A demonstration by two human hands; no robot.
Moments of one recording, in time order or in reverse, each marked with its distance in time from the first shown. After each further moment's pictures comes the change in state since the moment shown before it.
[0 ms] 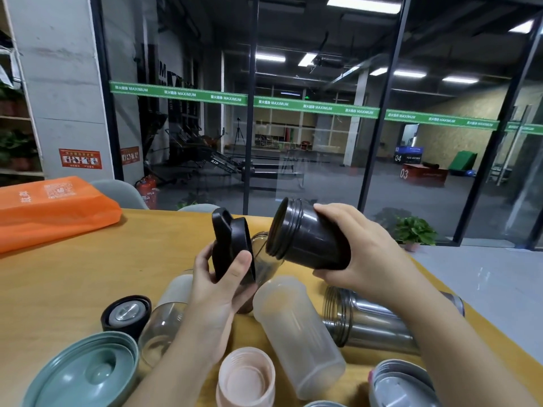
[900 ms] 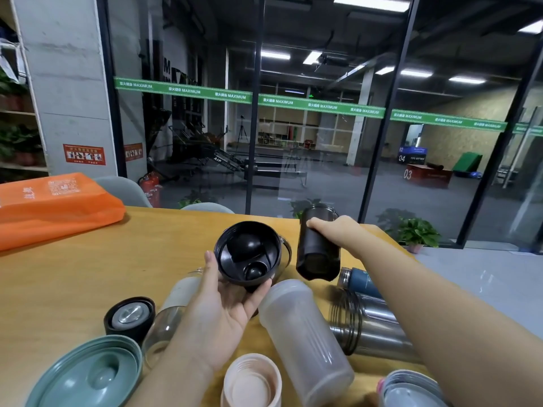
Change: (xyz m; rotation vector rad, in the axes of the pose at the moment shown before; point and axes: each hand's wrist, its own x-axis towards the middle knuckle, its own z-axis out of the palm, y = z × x) left_hand 0.006 0.007 -0.002 -0.447 0.035 -0.291; right_hand 0.089 0.042 0.059 0.376 -0.225 0.934
